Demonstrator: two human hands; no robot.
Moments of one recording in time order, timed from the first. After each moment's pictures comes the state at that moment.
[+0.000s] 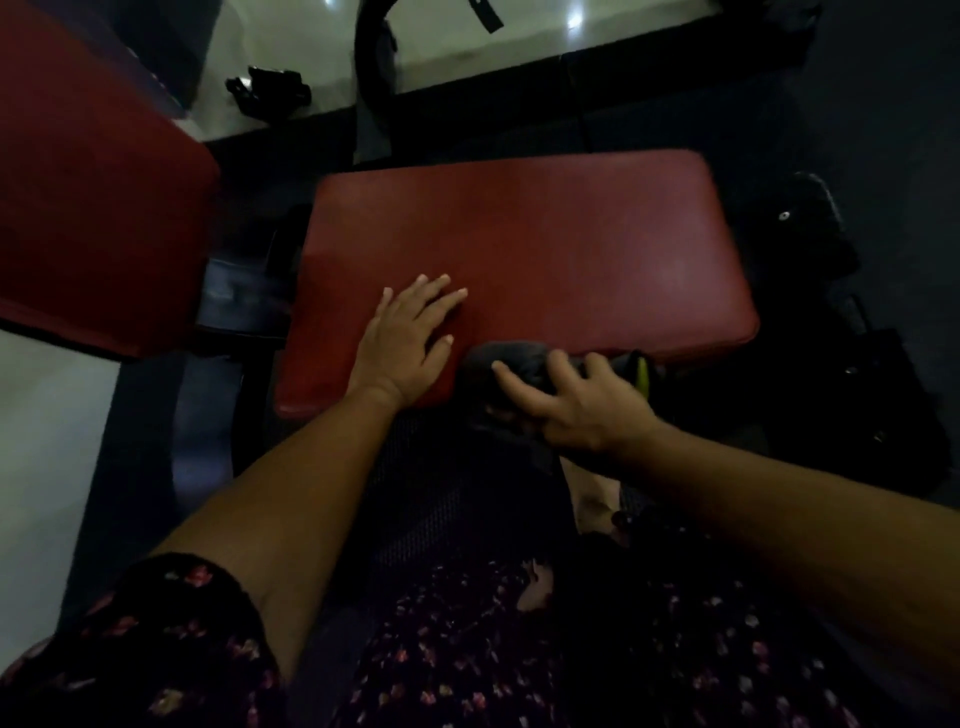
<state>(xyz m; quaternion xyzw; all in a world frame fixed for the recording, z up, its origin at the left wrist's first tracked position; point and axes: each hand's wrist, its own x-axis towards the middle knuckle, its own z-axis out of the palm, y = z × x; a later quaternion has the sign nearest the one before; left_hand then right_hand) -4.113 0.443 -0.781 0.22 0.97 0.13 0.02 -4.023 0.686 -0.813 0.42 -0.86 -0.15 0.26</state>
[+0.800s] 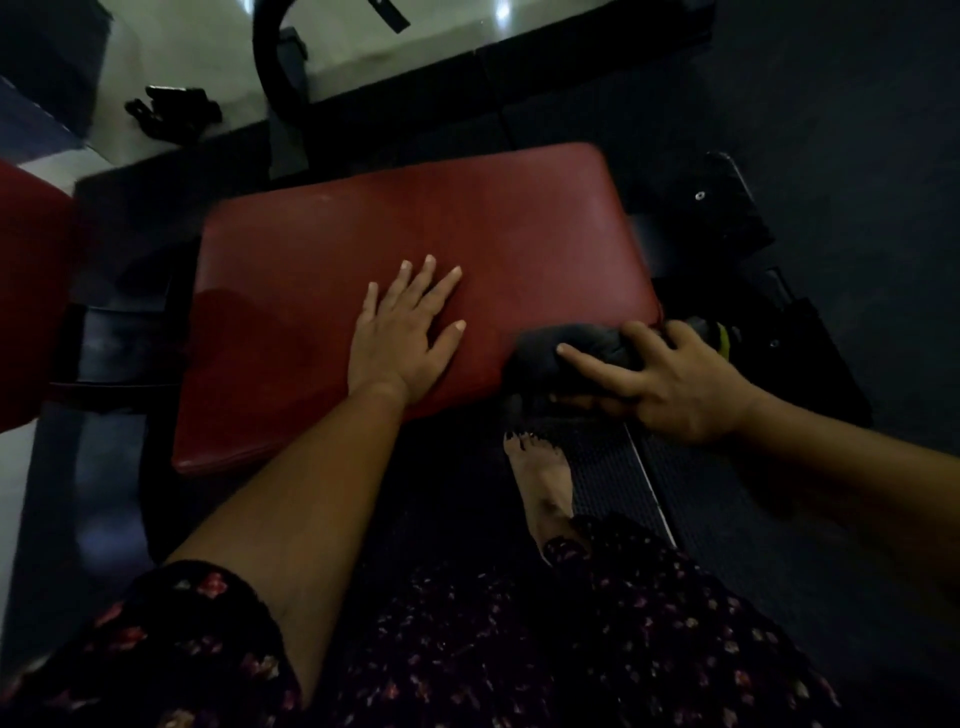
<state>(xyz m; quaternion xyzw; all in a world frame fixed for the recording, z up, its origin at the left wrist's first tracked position) -4.127 0.545 -0.796 0.21 0.97 0.07 0.04 -4.015 0.842 -0.811 0.40 -0.88 -0.16 0.20</state>
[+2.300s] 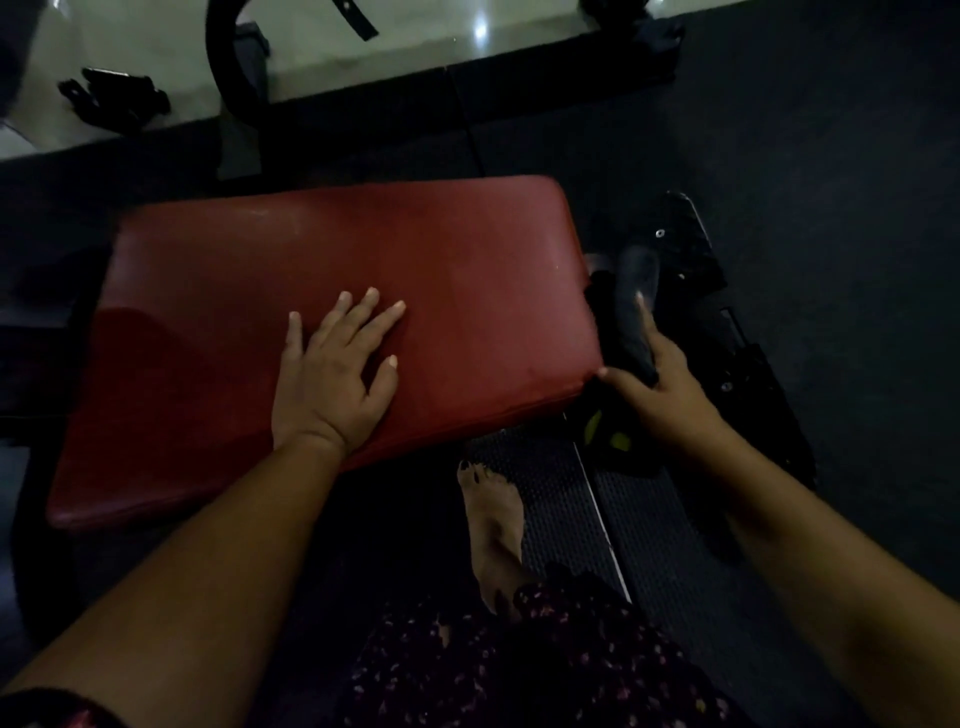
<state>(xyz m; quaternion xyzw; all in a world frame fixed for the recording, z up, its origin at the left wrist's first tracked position) -4.128 0.546 -0.806 0.20 0.97 0.11 -0.04 -4.040 0.859 -0.803 -0.18 -0.83 0.52 -0.08</state>
